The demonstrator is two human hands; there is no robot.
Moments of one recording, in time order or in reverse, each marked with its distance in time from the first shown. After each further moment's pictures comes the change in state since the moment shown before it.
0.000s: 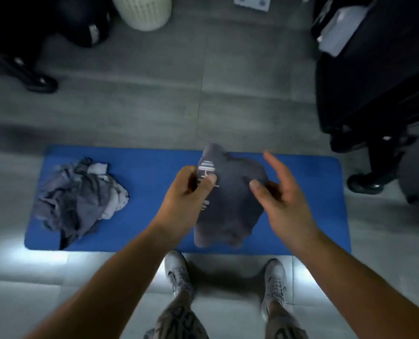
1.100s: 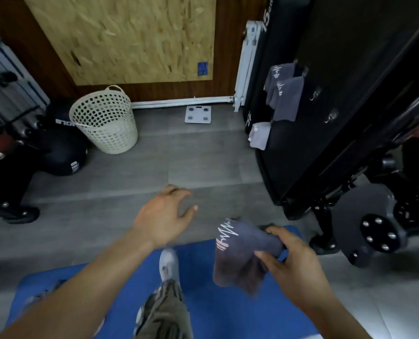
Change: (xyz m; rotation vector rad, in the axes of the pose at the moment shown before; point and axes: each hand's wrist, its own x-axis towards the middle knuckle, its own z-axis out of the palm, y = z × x) left_hand 0.090 0.265 0.090 1.119 -0.103 0.566; right_hand -0.006 -0.159 -0.189 -0.383 0.295 -0.048
